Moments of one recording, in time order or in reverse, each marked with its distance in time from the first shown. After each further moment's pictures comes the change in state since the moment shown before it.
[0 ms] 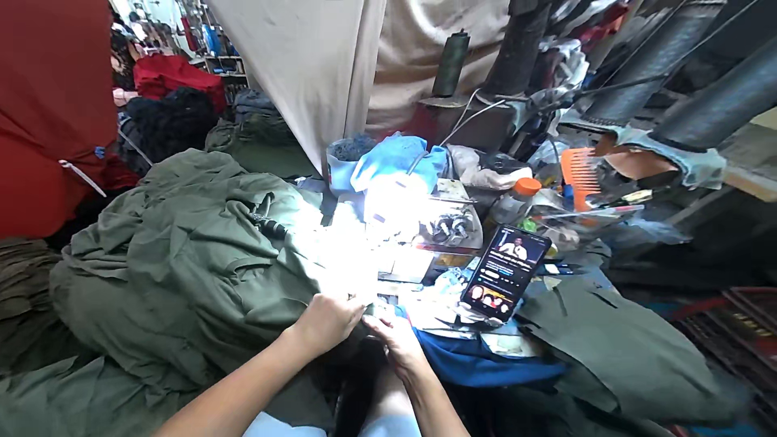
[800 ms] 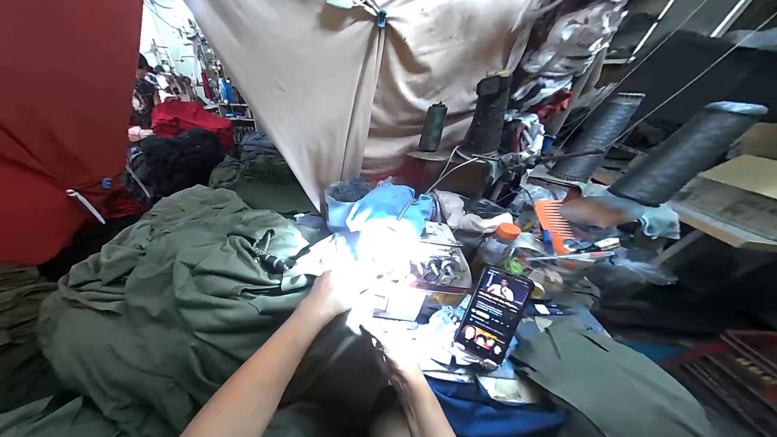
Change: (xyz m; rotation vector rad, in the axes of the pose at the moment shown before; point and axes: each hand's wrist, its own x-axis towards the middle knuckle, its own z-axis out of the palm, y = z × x) left_hand 0.114 -0.024 -0.043 -0.068 -0.519 -0.515; right_hand 0.035 -0.038 0.010 -0.101 0.096 -0.080
